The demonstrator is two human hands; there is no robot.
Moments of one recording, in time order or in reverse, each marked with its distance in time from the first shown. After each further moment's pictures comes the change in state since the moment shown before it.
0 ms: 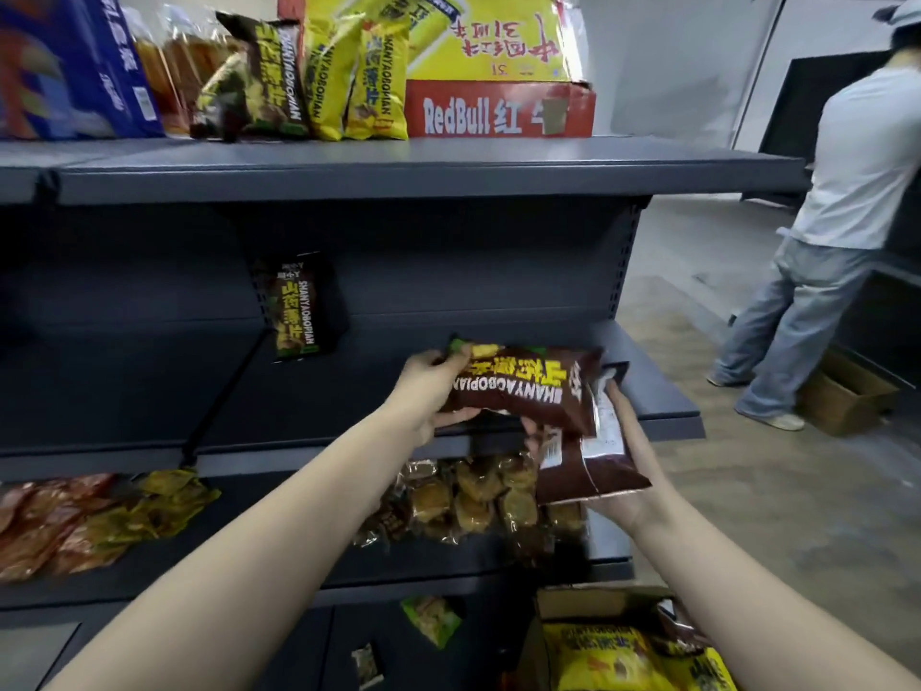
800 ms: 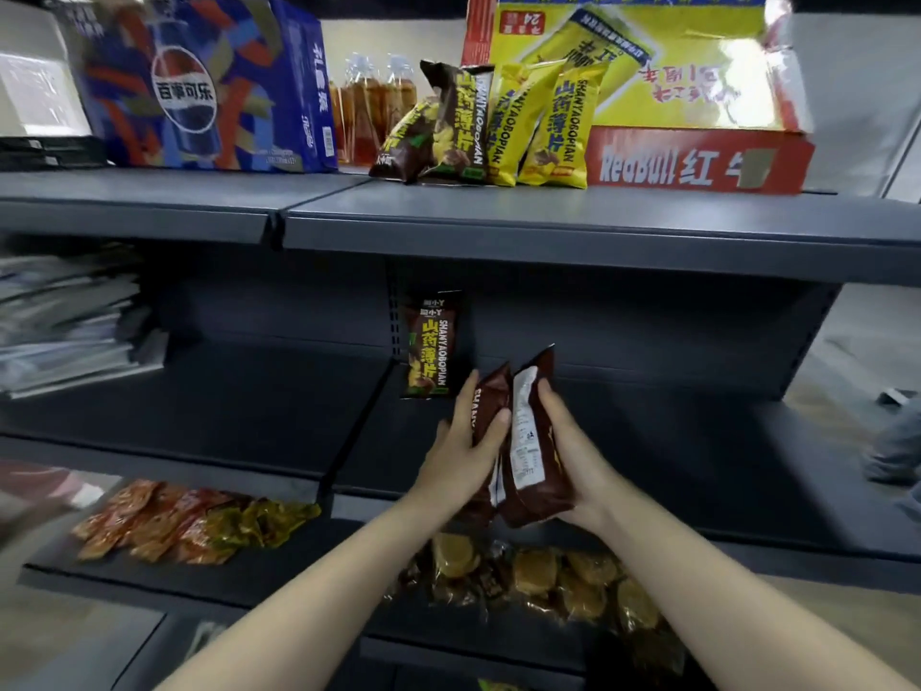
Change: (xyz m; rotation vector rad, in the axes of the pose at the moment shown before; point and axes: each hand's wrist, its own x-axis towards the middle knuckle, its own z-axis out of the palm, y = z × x) left_hand 0.046 -0.016 -0.147 0.517 0.103 0.327; right_hand 0.123 0.094 0.154 -0.487 -0.213 0.247
